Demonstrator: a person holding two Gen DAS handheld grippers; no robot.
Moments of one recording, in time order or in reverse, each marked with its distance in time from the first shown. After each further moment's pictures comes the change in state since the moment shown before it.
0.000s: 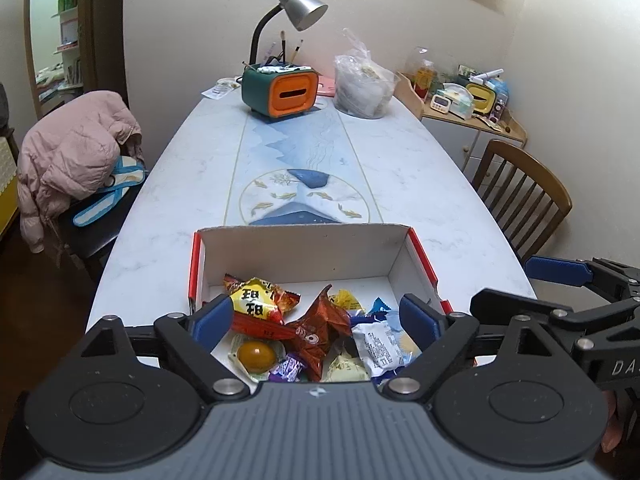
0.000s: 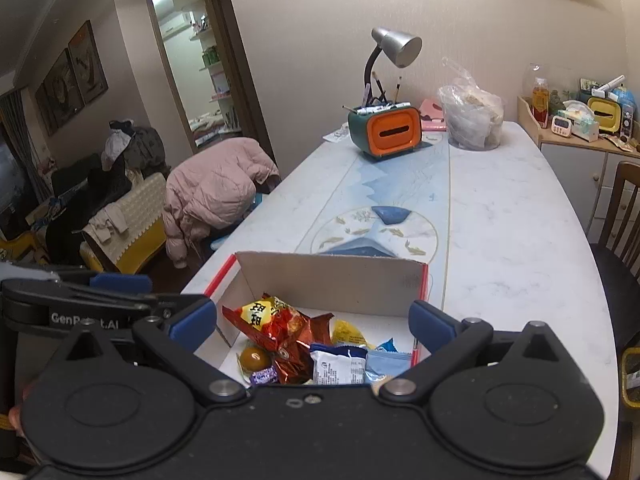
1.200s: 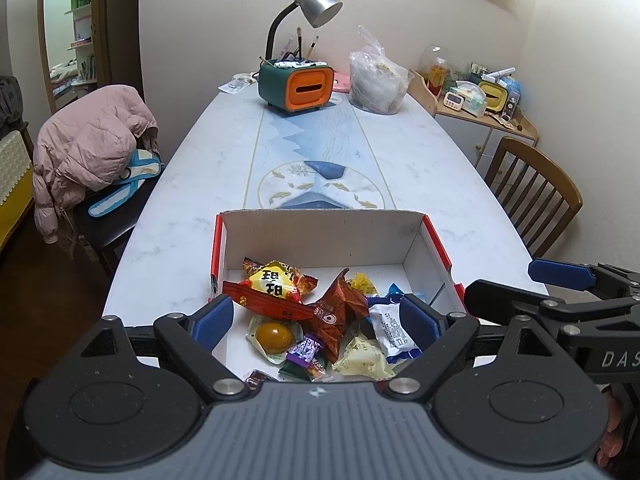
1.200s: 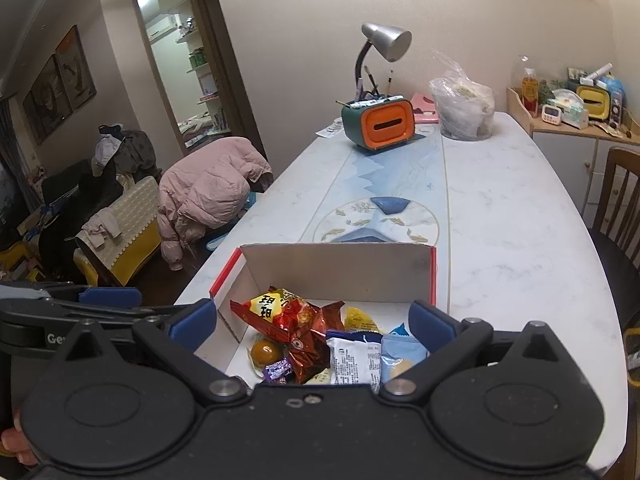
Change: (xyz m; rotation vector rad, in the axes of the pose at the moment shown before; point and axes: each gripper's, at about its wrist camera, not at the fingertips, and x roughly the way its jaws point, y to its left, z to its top) left arm -0.008 0.007 -0.014 -0.008 0.009 0.038; right arm 0.003 0.021 -0.012 0.052 0.012 -0.037
